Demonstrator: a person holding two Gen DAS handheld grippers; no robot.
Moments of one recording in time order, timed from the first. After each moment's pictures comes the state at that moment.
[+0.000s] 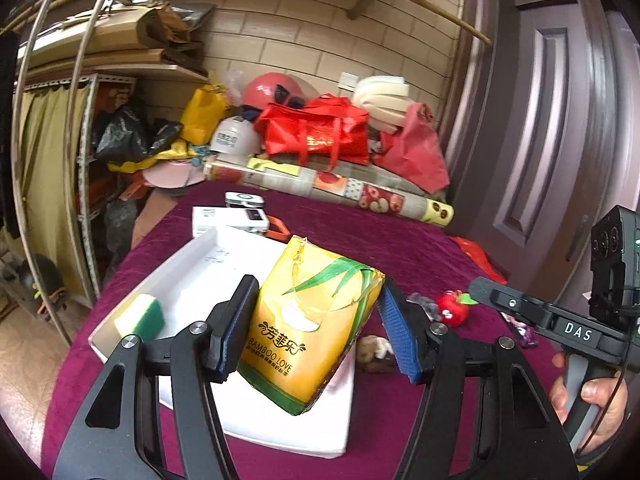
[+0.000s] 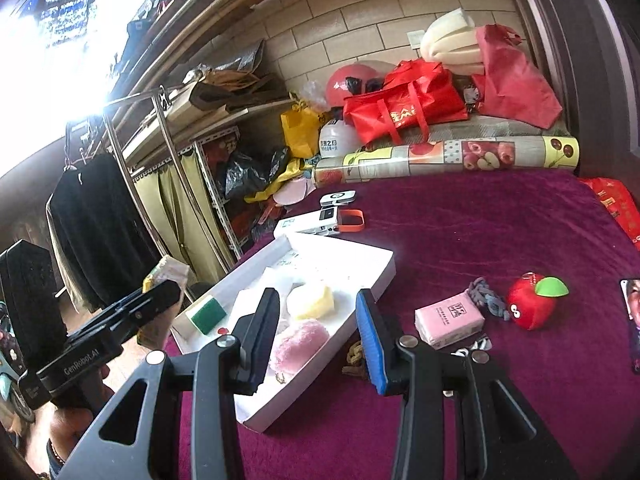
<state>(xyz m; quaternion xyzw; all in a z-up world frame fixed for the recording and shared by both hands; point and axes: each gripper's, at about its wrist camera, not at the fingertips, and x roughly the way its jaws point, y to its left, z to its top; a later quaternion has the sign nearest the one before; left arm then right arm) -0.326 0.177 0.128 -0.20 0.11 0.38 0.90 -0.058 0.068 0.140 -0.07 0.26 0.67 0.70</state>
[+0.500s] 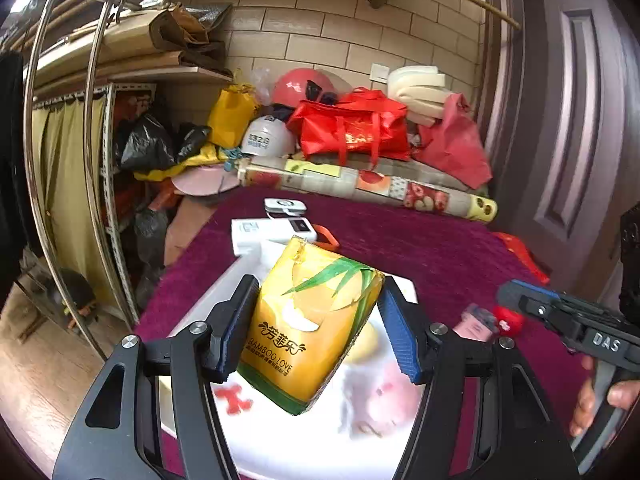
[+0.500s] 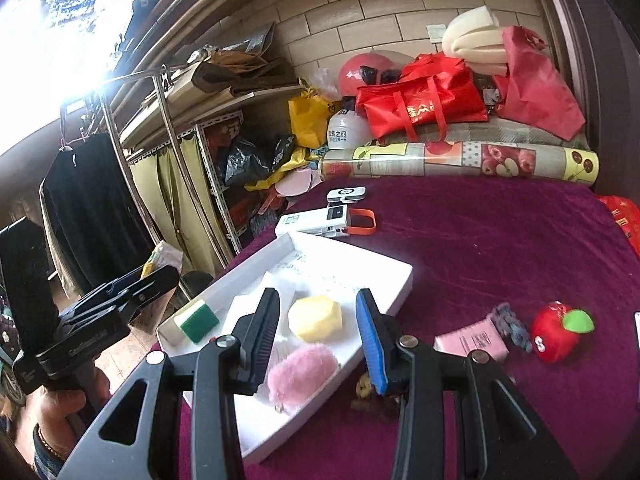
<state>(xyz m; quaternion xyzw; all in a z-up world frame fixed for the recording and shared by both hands) -0.317 0.239 0.132 -0.17 0.15 0.43 0.87 -0.063 0.125 0.141 -0.09 0.26 0.67 0.69</state>
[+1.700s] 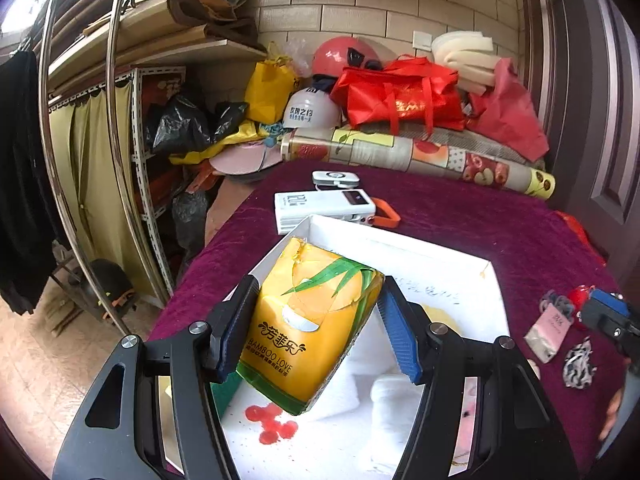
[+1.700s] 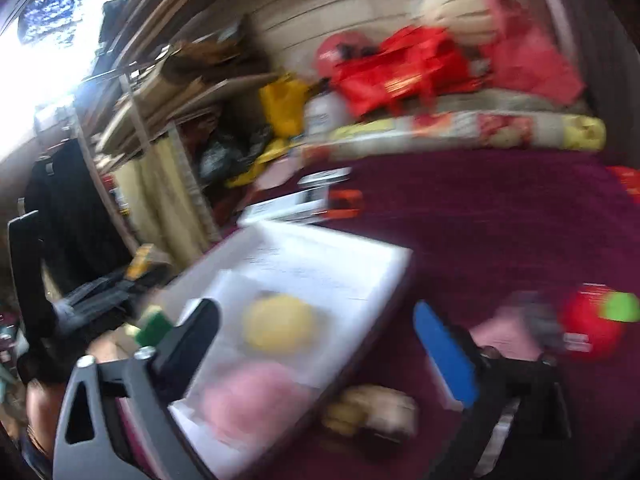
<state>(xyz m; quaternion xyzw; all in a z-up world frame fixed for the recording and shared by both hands) -0.294 0.283 0.084 -0.16 0.19 0.50 0.83 -0.009 0.125 0.092 -0.09 0.27 0.61 0.74</state>
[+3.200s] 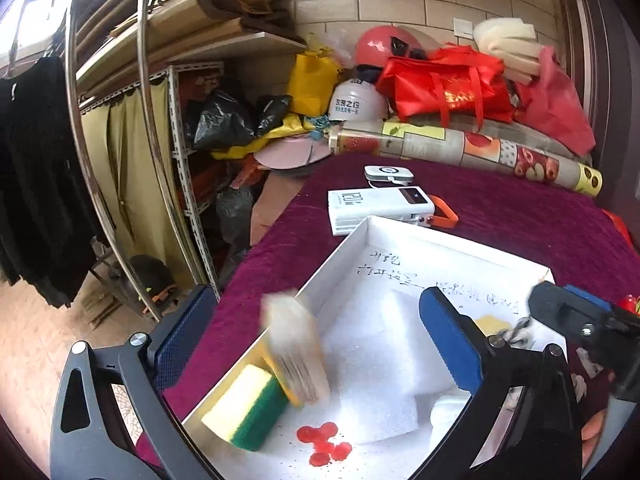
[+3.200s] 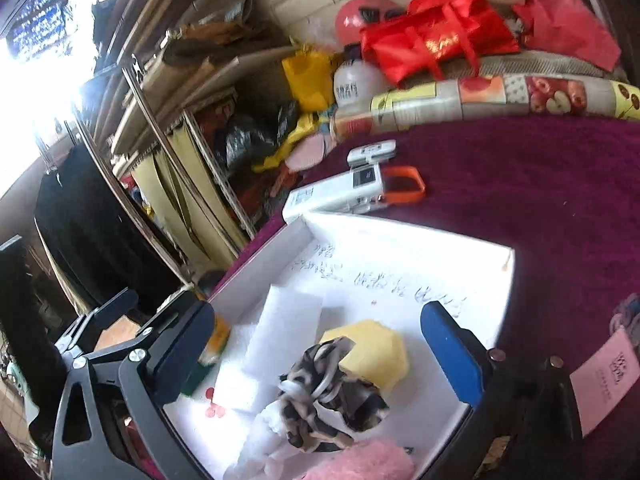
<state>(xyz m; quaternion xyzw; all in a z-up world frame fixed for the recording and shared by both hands) -0.302 0.314 0.078 -0.15 0.22 0.57 0.78 -0.070 0.228 0.082 -0.06 0.33 0.68 0.65</state>
